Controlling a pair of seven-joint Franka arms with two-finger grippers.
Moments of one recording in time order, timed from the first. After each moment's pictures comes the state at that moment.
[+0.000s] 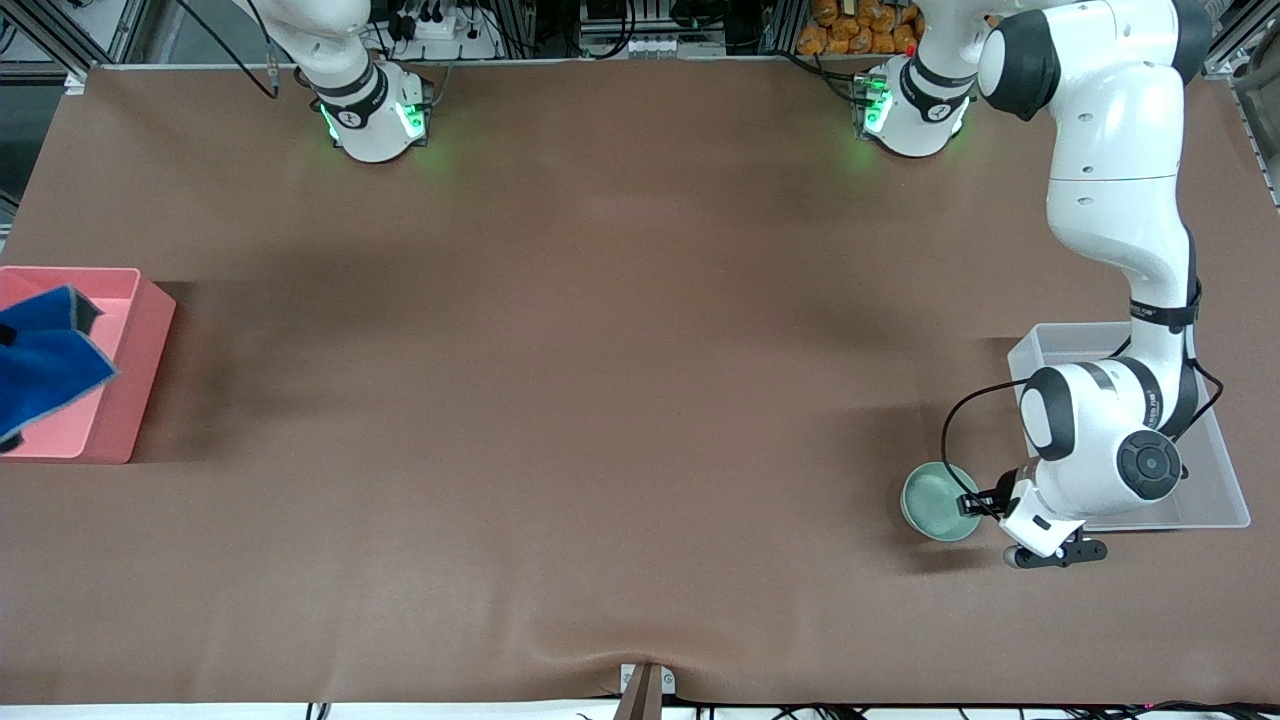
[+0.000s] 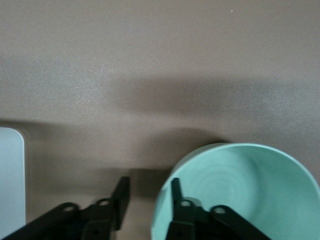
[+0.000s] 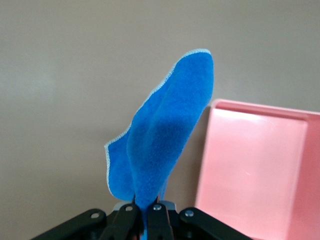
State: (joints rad) left arm -0.13 0.88 0.16 -1.35 -0.21 2.25 -0.01; right arm -0.49 0.17 -0.05 -1.67 0.15 1.84 -0.70
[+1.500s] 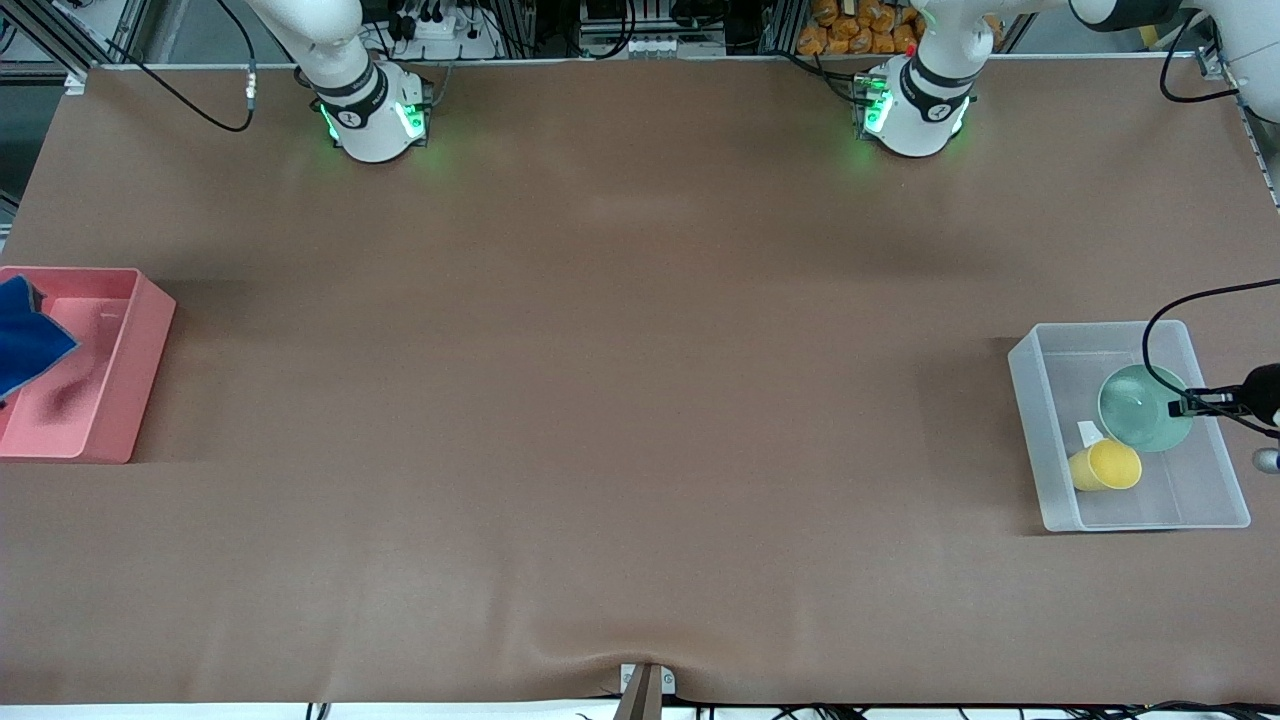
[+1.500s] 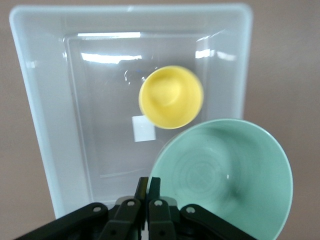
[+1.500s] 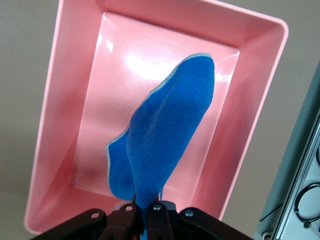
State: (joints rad) left arm 0.03 0.58 0.40 -1.49 -0.26 1.86 0.51; right arm -0.71 0.44 -0.05 -1.68 -0.04 2.10 -0.98
